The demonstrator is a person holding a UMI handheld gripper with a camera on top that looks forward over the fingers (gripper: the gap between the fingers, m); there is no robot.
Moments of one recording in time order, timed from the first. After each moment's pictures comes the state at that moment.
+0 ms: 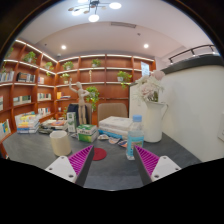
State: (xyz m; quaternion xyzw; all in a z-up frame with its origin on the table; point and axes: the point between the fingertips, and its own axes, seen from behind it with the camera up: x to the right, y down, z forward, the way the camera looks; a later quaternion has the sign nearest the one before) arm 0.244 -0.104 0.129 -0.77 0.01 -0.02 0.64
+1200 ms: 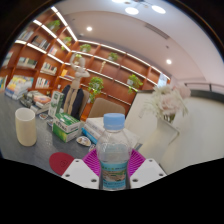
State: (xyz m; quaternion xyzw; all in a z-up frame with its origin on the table) arm 0.329 0.054 0.109 -0.75 -0.13 -0.16 0.62
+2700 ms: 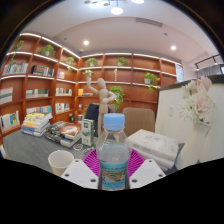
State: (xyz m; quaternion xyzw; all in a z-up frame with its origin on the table) arm 0.185 0.071 0.137 -0.76 -0.11 0.04 0.64
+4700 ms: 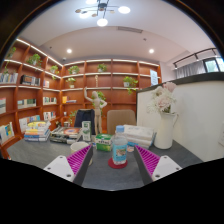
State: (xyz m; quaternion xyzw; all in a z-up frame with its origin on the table) arm 0.201 -0.097 0.162 -0.75 -0.01 0.00 0.66
